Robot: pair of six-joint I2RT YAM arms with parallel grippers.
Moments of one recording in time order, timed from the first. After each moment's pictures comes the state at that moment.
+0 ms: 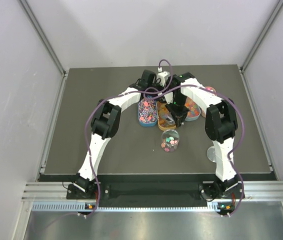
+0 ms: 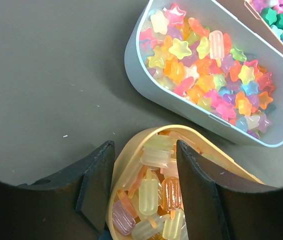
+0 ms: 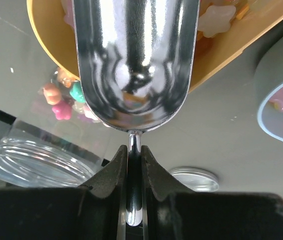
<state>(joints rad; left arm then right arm) -0.53 2.46 2.03 -0.20 0.58 -0.07 0.47 2.14 1.88 -1.40 -0.18 -0.16</state>
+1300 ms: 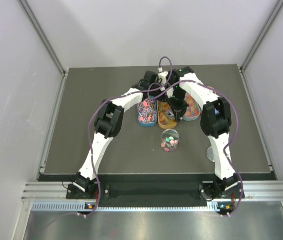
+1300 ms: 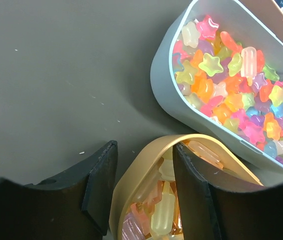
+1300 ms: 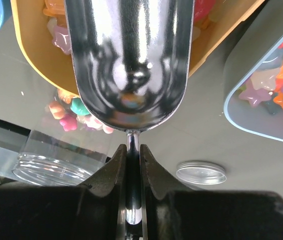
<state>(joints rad) -0.54 2.54 2.11 -0.18 0.50 -0.10 0.43 2.28 2.10 -1.51 -0.16 -0.04</state>
